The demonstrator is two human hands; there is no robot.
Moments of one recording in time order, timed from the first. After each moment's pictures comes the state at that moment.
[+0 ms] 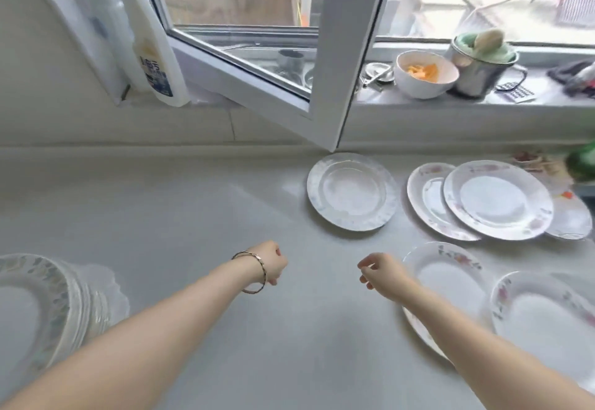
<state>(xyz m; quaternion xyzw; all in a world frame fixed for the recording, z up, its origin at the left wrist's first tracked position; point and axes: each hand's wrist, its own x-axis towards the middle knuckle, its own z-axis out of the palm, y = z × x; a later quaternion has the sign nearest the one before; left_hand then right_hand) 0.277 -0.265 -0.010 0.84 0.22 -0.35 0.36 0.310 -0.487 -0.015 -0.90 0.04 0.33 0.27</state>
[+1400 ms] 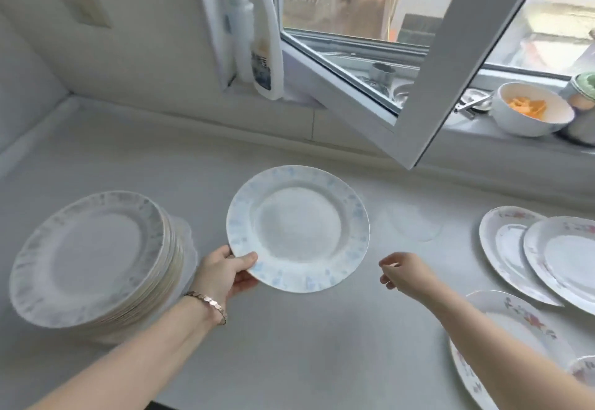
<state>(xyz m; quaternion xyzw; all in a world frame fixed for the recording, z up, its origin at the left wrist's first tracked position) 0.165 -0.217 0.036 0.49 0.47 0.05 0.73 0.336 -0.448 -0.006 -0.90 -0.03 0.36 0.26</state>
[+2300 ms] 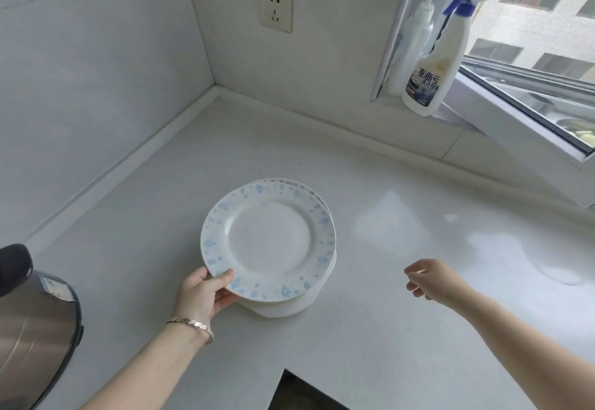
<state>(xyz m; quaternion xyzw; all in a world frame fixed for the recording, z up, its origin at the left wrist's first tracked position) -0.067 -0.024 0.030 0.39 0.55 0.21 0.71 0.208 -0.242 0.005 -0.90 -0.13 0.37 0.19</state>
